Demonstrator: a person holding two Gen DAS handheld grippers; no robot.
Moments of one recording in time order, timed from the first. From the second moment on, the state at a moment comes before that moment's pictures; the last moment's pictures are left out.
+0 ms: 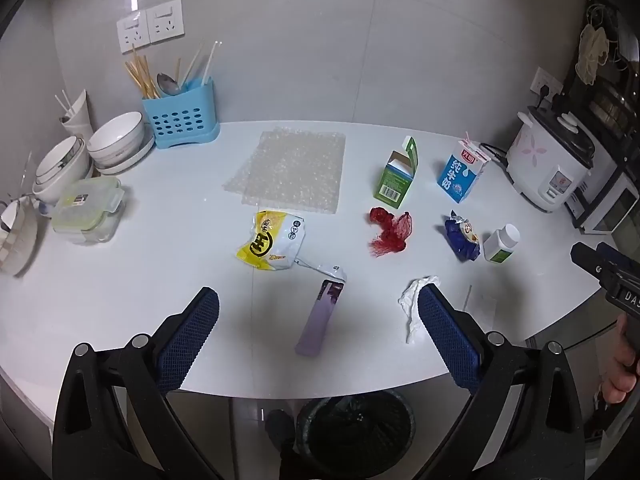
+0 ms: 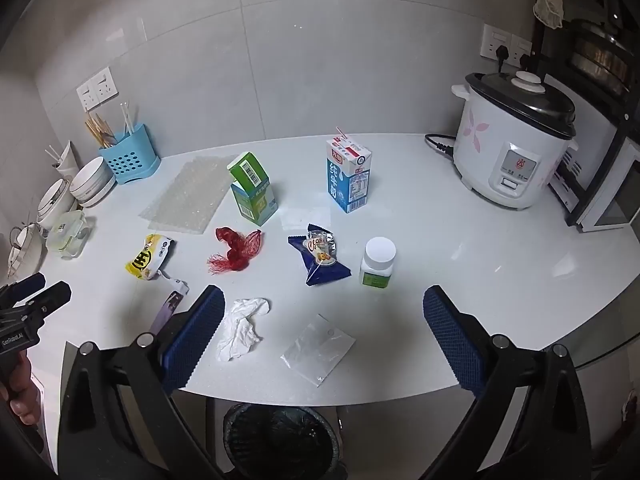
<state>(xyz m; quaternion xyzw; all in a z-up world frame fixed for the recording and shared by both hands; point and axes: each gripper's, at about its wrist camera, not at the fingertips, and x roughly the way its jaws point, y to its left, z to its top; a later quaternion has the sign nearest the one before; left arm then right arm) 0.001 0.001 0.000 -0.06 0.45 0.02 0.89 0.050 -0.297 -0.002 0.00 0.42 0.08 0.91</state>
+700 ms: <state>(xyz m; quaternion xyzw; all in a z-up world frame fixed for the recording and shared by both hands) -0.004 -0.003 0.004 -0.06 0.43 0.02 0.90 0.047 -0.294 0.002 0.00 0.41 0.09 0.91</state>
